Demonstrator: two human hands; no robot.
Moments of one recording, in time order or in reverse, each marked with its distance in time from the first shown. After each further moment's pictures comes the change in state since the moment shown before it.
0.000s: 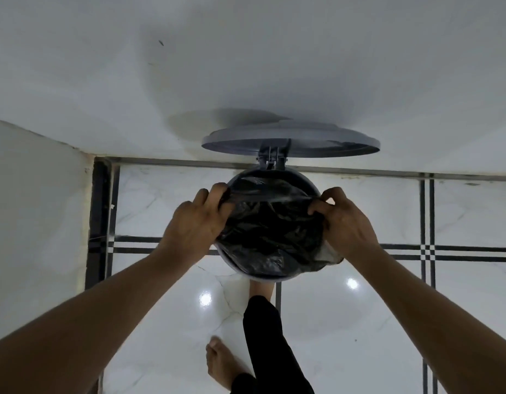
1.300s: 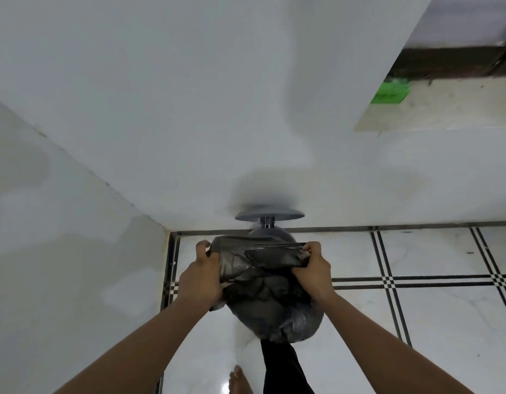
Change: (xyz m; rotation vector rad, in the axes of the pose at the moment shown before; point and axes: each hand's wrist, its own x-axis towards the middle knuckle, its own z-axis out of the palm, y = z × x) left_hand -0.199 0.057 -0.378 -0.383 -0.194 -0.511; right_hand -0.250 -0.177 -0.270 0.840 0.156 0.438
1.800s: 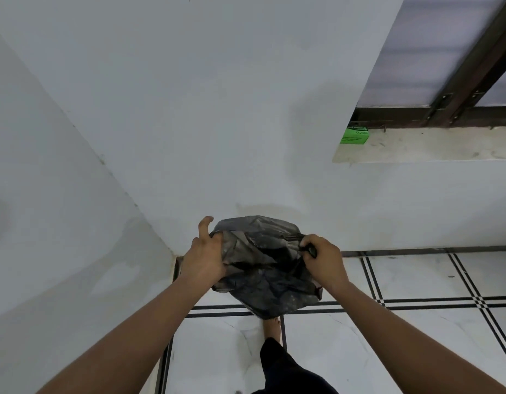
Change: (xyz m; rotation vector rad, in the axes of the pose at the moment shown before) left_hand -0.066 -0.010 -0.081 -0.068 0.259 0.154; right_hand -0.085 -0.053 -0.060 -0.211 0.184 -0.401
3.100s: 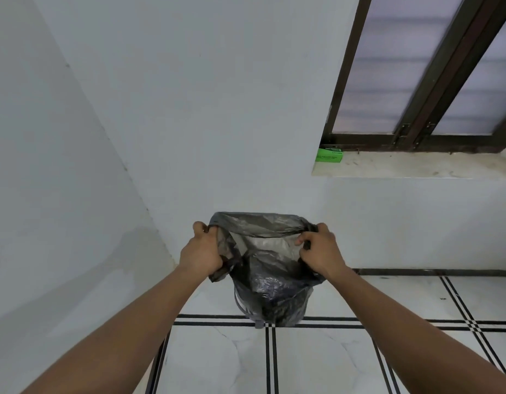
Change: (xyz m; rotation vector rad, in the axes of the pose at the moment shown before) left_hand -0.088 0.070 -0.039 0.050 -0.003 -0.148; right_hand -0.059 -0.009 -0.093 -0.178 -0.030 -0.083
